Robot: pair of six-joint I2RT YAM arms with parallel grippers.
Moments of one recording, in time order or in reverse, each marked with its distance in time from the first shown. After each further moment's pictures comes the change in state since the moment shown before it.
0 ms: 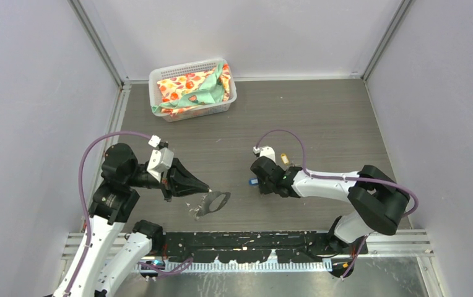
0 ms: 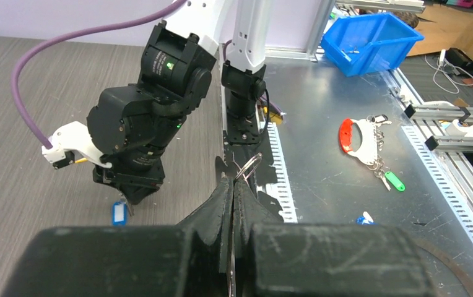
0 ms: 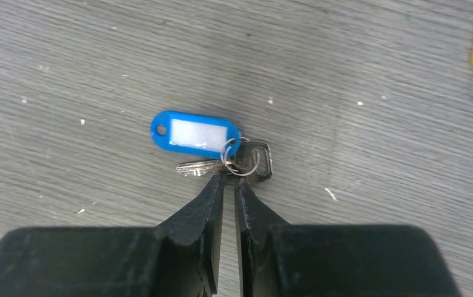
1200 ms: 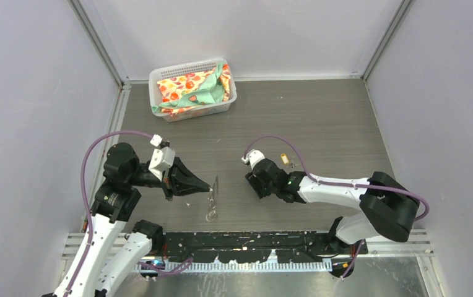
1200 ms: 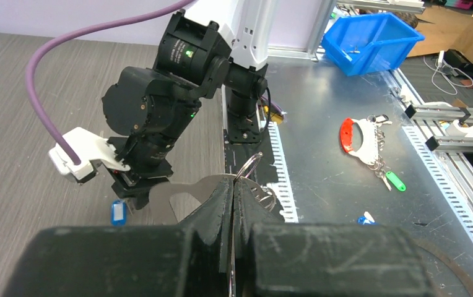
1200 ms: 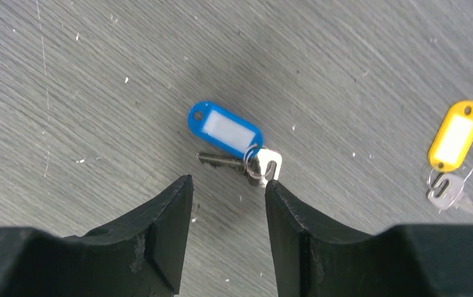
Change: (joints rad) left arm 0.000 0.008 -0.025 0.026 0.000 -0.008; right arm 0.033 -0.100 -0.056 0.067 -0.031 -0.411
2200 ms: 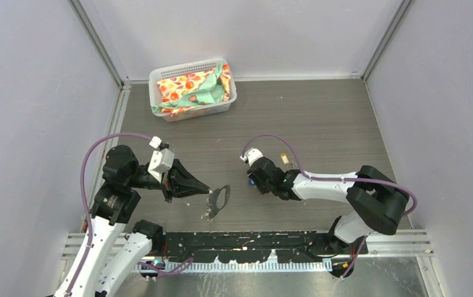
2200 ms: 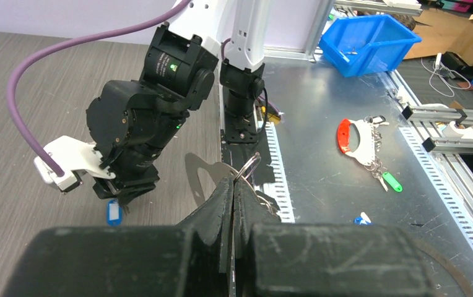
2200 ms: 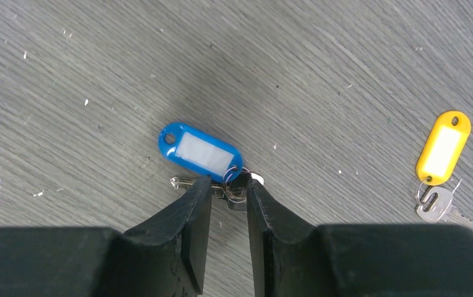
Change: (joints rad) left arm 0.000 -0.023 -0.013 0.005 0.000 -0.020; right arm -0.022 0.098 0.027 0.061 0.042 -0.044
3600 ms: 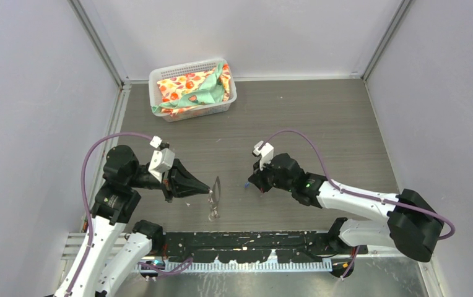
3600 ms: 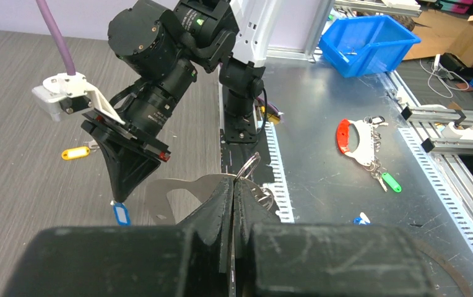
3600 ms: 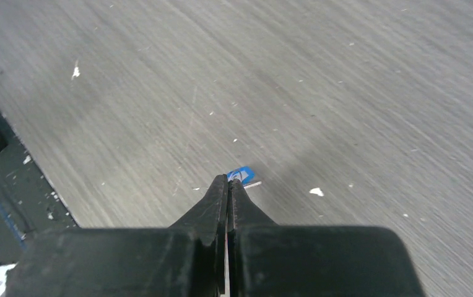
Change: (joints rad) left arm 0.000 0.001 -0.005 0.008 0.000 -0.007; right arm -0.051 -0.319 -0.111 0.165 -0.310 0.097
